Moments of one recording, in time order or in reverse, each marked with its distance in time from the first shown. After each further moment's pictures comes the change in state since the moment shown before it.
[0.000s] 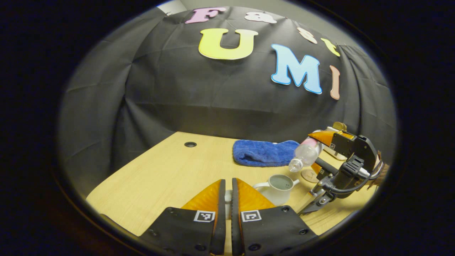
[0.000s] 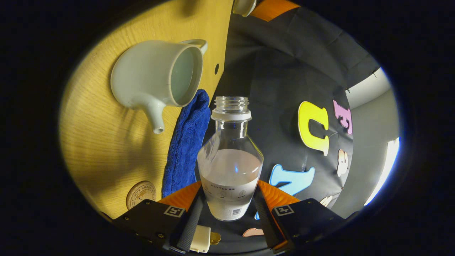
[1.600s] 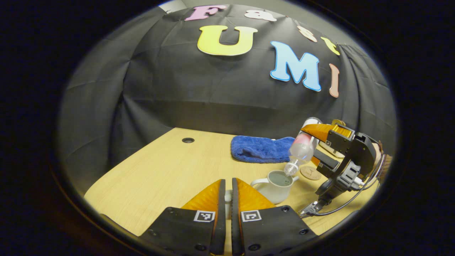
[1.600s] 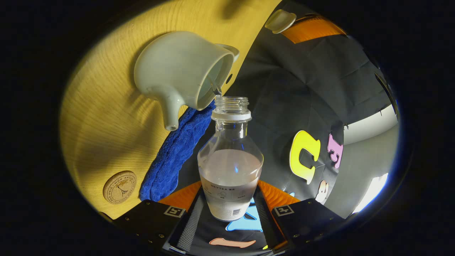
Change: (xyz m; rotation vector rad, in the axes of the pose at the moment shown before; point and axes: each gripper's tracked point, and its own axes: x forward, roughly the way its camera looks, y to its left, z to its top) left arm 0.003 -0.002 -0.009 -0.004 0.029 -0.015; right arm 0.007 -0.021 0.019 -0.268 -0.106 -0.074
